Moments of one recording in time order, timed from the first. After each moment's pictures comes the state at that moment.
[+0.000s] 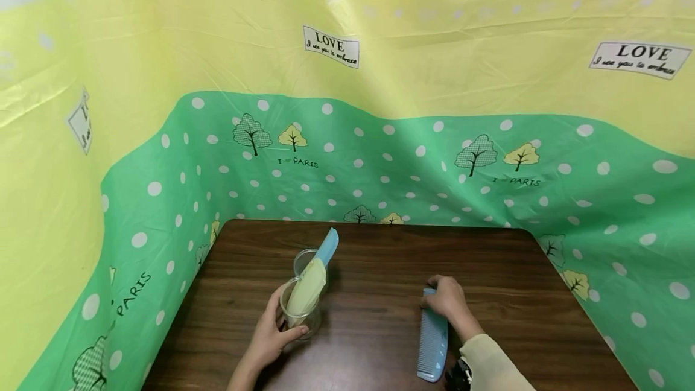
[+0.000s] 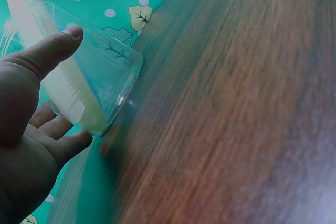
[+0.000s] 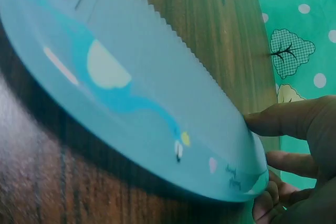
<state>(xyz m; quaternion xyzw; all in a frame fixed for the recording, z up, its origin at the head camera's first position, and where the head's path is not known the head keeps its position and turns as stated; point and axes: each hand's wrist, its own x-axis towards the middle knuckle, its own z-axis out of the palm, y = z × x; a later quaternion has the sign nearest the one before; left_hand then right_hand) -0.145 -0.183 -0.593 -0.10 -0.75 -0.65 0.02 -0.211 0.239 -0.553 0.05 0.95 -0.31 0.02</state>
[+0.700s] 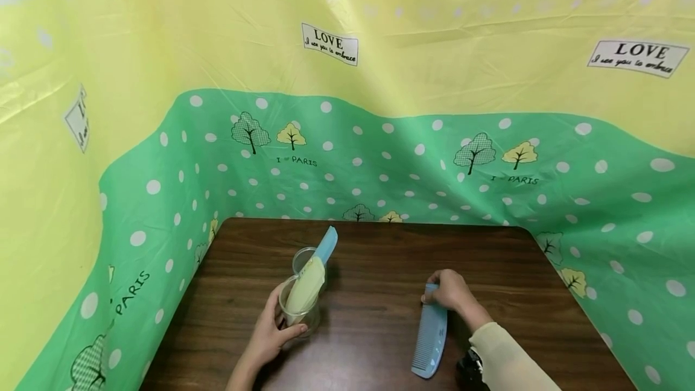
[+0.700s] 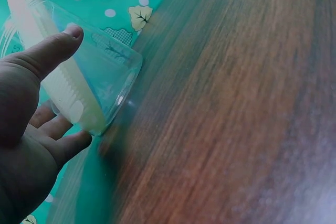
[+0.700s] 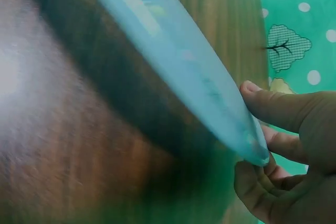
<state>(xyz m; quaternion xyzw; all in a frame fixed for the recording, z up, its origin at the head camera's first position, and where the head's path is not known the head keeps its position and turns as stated) -0.145 -0.184 -0.594 -0.10 -0.76 -0.64 0.04 -0.218 0.258 -0.539 0.01 0.95 -0.31 0.07</state>
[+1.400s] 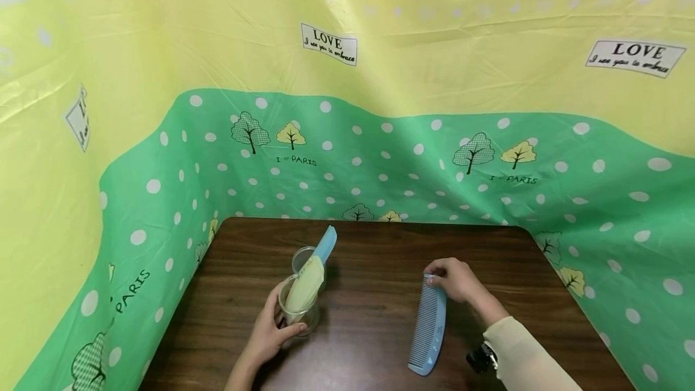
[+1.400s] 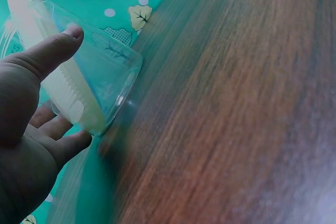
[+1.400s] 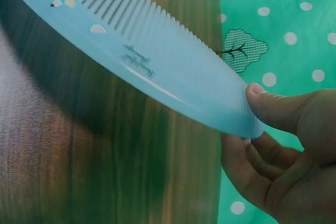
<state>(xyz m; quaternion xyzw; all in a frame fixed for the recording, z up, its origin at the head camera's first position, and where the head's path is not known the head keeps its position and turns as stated) -0.145 -0.184 -0.595 -0.11 -0.76 -0.63 0.04 -0.215 0.264 -0.496 -0.08 0.95 -0.31 0.06</state>
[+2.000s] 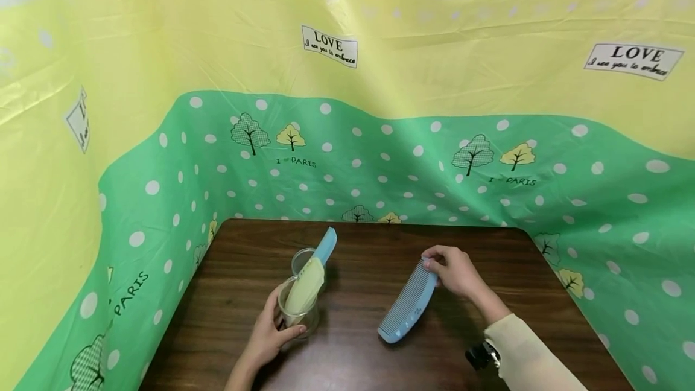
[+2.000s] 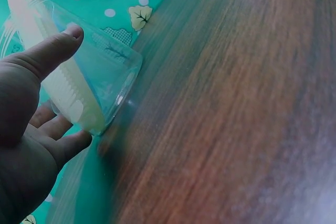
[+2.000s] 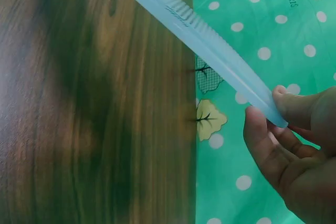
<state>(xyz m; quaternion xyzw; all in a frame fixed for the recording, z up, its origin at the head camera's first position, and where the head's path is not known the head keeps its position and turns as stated) -0.146 -0.185 -0.597 -0.11 -0.76 -0.64 0.04 -0.217 0.253 -0.470 -0.08 0.91 -0.40 0.01</state>
